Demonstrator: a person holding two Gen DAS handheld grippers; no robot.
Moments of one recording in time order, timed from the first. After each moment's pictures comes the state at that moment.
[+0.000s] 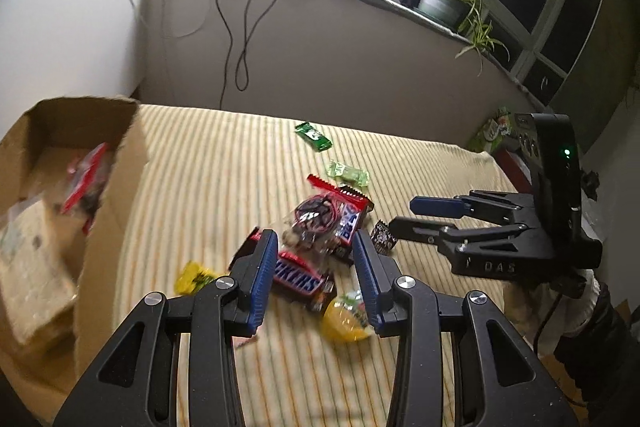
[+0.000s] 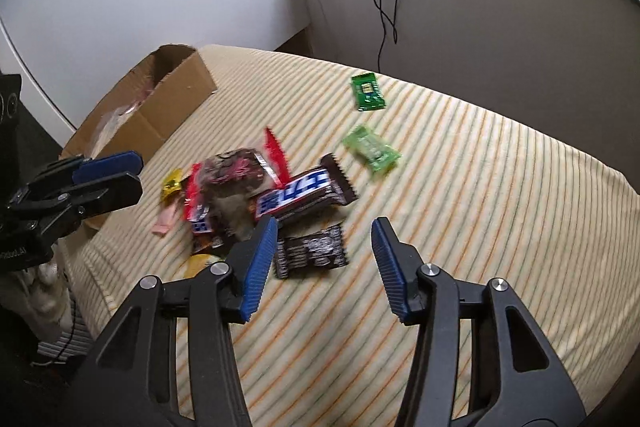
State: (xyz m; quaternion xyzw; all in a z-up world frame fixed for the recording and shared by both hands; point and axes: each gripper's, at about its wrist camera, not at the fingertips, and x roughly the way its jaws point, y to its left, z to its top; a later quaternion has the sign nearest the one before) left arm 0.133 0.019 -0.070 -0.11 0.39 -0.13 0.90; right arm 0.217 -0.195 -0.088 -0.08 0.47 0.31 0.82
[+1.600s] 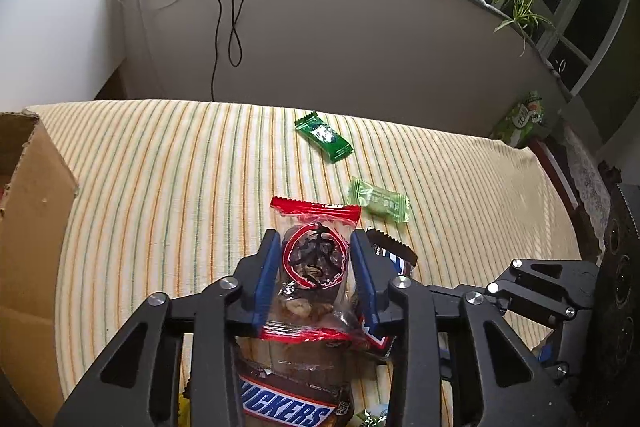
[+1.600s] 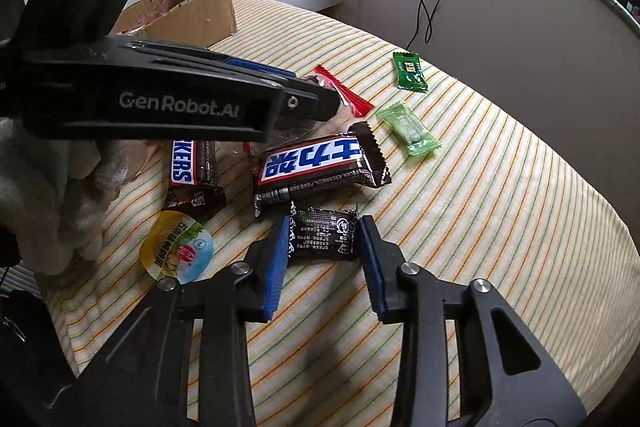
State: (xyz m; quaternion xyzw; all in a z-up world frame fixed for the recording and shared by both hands) left arm 0.219 -0.011 -0.113 -0.10 0.44 -0.12 0.89; right arm 0.205 -0.165 -0.114 -0.19 0.45 0.33 0.81
